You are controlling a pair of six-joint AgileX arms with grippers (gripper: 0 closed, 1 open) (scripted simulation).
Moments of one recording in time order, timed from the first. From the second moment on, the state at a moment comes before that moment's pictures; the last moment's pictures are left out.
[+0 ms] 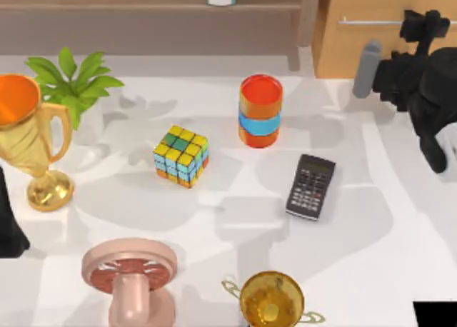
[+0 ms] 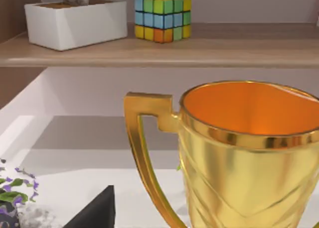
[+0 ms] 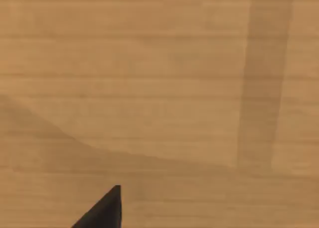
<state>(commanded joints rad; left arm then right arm) 0.00 0.00 0.00 0.00 0.00 0.00 0.17 2.30 1.06 1.18 0.20 -1.54</state>
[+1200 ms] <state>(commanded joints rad) 0.00 0.00 0.00 0.00 0.00 0.00 0.23 2.21 0.90 1.30 0.27 -1.49</state>
